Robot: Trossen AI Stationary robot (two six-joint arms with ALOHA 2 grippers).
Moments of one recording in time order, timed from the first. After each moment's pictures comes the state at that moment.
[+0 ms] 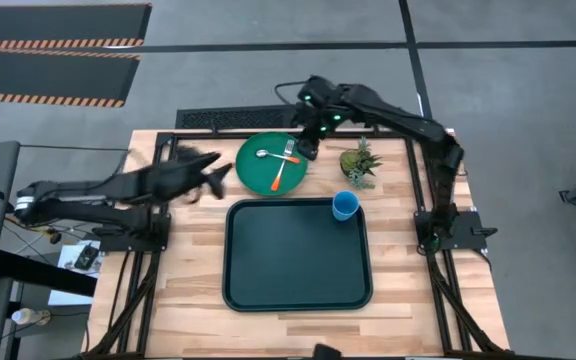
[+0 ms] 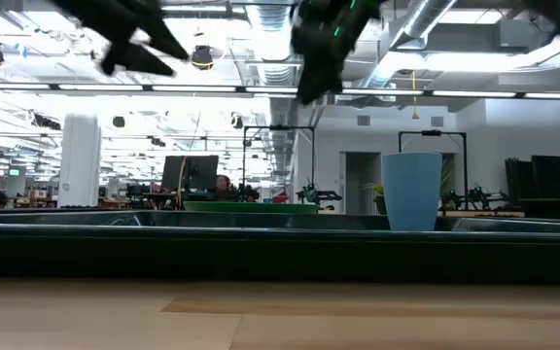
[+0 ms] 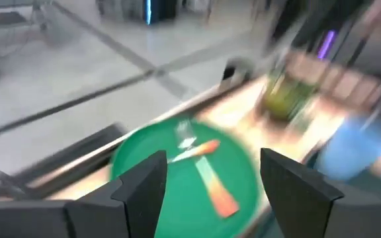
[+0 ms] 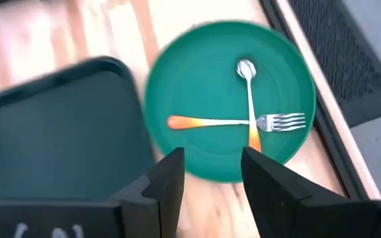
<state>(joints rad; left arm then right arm) 0.18 0.89 0.73 -0.30 -0.54 -0.34 -0.48 1.89 2.00 -1.06 -0.20 -0.10</state>
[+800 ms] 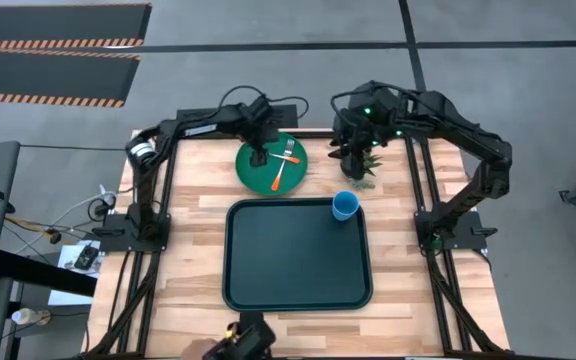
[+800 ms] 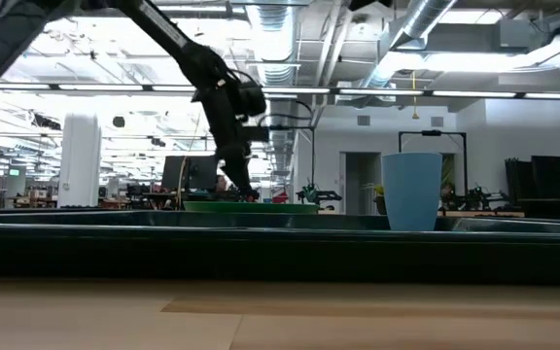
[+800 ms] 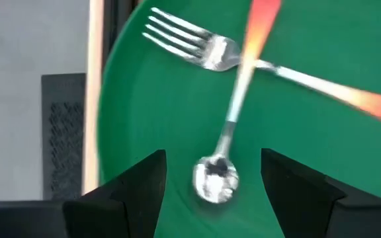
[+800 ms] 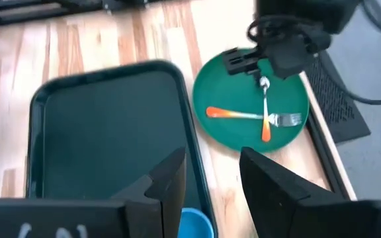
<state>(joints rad) 0.69 2.01 1.53 -0.66 0.07 0.67 -0.28 1.55 1.99 -1.26 -0.07 -0.06</state>
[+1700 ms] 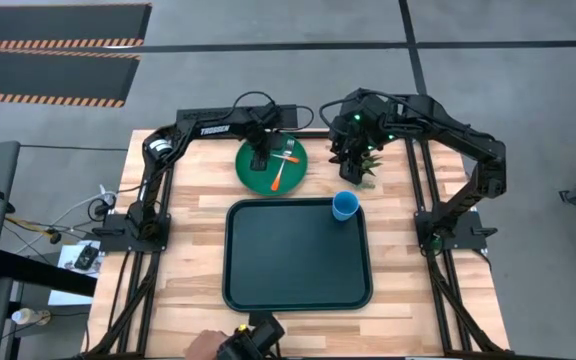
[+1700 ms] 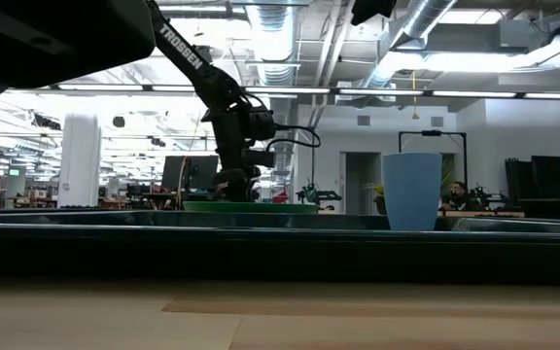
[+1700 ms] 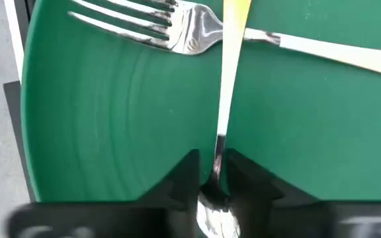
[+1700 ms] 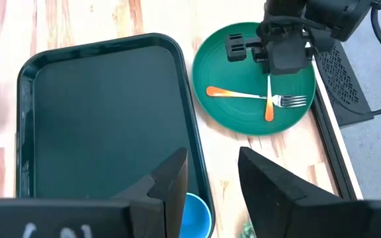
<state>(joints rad) 0.68 2.15 1.60 -0.71 0.06 0.80 -0.28 1.57 1.96 -1.29 -0.06 -0.08</state>
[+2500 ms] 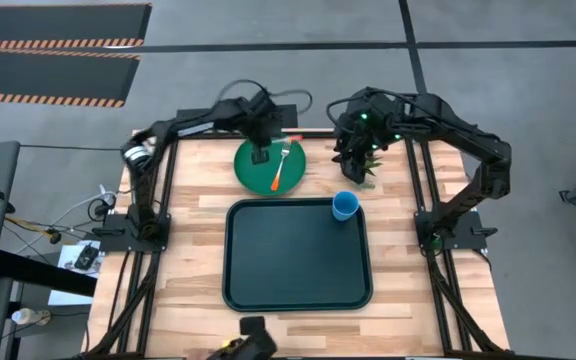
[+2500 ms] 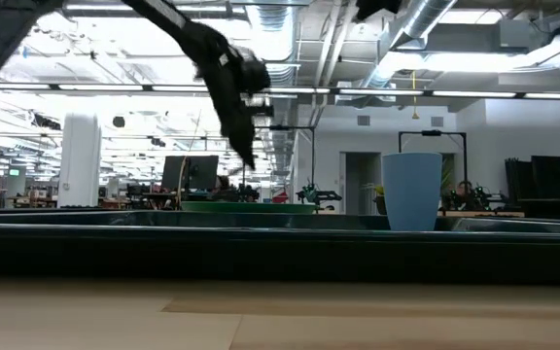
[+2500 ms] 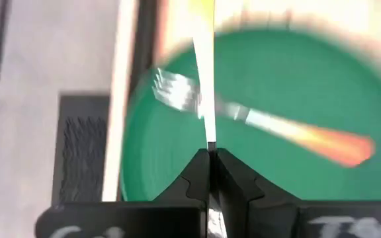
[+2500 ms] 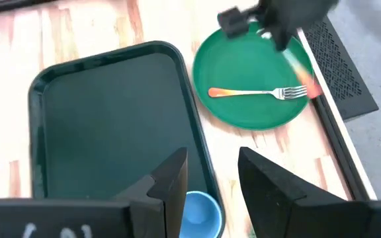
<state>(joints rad) 0.66 1.89 1.60 -0.75 0.10 0.57 -0.26 1.54 1.96 -1.30 -0.06 0.01</state>
